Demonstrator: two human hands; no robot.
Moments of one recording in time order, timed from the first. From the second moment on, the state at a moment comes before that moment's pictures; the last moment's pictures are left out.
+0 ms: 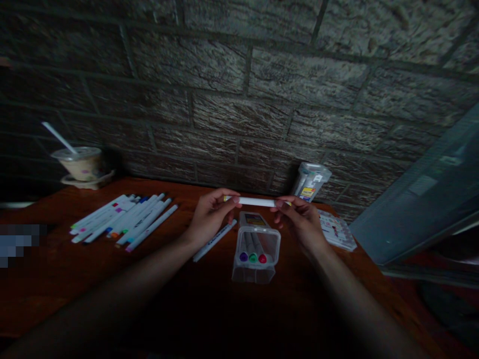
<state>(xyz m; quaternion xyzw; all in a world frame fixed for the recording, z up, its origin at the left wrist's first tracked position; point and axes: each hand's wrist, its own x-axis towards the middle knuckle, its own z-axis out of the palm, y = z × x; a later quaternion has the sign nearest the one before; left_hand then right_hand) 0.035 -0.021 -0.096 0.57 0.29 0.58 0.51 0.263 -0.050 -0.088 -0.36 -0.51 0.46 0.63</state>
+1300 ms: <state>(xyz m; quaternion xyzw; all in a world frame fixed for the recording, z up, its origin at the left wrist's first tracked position) 0.033 -0.023 -0.092 0.50 0.27 0.60 0.57 0.264 -0.053 -0.077 -0.34 -0.47 0.51 0.63</state>
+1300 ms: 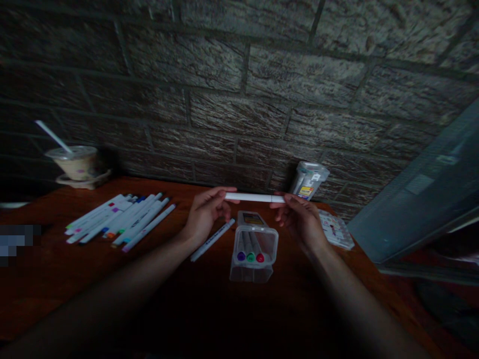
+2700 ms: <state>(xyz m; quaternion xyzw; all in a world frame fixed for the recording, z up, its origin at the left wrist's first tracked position) 0.035 -0.022 -0.094 0.58 0.32 0.58 0.47 0.264 -0.049 -0.083 -0.38 -0.50 0.45 0.63</state>
